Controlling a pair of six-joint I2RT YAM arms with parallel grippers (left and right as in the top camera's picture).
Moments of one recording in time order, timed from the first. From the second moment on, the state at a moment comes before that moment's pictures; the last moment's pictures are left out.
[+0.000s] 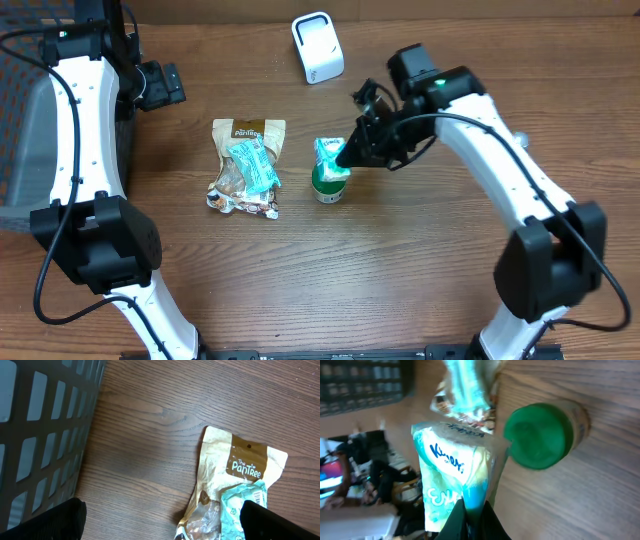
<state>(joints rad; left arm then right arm) 0.17 2.06 2.09 -1.32 0.02 -0.18 0.34 1.88 1.65 -1.16 -0.76 0.19</state>
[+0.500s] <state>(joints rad) 0.17 2.06 2.09 -1.32 0.02 -0.18 0.17 1.86 1.66 -1.49 -1.05 -0.26</state>
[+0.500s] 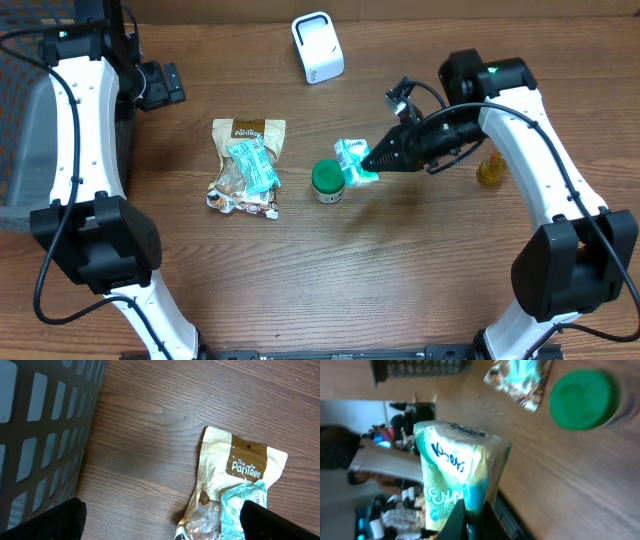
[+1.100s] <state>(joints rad) 0.17 2.06 2.09 -1.32 0.02 -0.18 0.13 1.85 1.66 -1.64 -1.20 -0.58</state>
